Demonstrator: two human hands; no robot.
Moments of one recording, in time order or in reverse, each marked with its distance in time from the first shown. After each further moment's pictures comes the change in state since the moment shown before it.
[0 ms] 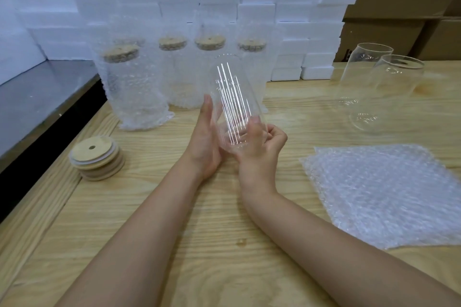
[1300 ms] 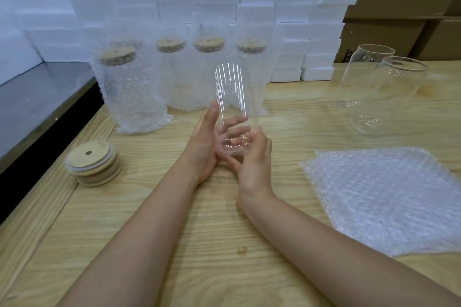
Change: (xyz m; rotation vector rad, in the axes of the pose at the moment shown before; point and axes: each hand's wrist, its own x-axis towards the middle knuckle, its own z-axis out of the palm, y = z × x) left_hand 0.010 -0.003 -0.008 -0.013 0.041 -0.028; right_hand 0.012 0.011 0.001 0.100 0.011 0.174
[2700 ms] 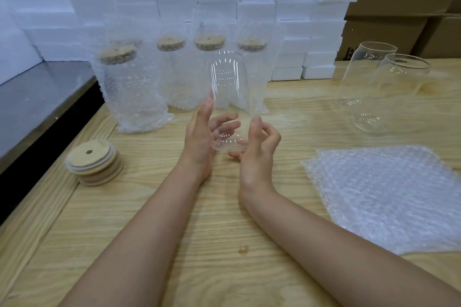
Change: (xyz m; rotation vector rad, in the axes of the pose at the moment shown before) left_hand 0.005 -0.003 -0.008 0.045 0.163 0.126; right_hand -0.002 -0.003 0.003 -0.166 0.021 -0.106
